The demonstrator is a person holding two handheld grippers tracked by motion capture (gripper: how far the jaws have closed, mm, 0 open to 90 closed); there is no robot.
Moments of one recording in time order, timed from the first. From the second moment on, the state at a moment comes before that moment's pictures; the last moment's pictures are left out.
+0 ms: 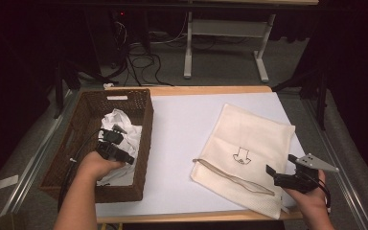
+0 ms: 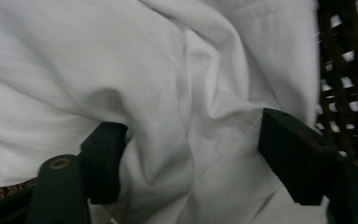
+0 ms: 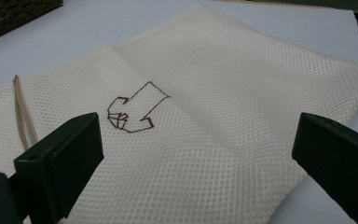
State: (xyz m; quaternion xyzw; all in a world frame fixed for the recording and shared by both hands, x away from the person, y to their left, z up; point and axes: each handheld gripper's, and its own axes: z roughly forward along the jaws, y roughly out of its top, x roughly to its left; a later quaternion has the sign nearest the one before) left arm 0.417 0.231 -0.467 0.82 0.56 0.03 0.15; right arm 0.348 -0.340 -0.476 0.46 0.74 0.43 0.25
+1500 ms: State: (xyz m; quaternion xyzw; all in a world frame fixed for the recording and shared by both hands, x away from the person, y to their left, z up) left arm 0.385 0.243 -0.438 0.75 0.55 0.23 0.29; right arm 0.348 -0.345 -0.476 0.46 0.73 0.44 0.25
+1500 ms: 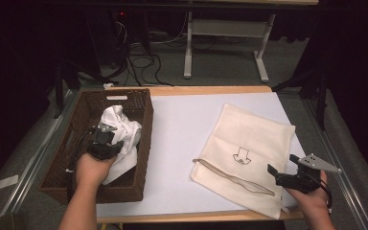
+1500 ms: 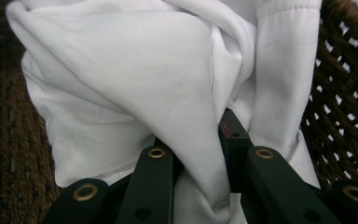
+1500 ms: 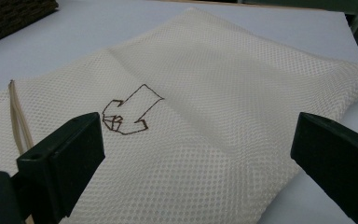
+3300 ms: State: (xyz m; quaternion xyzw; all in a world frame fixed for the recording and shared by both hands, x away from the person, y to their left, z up) left arm 0.313 0.247 -0.393 0.56 0.43 0.50 0.50; right arm 0.346 -0.340 -0.476 0.46 0.73 0.44 0.26
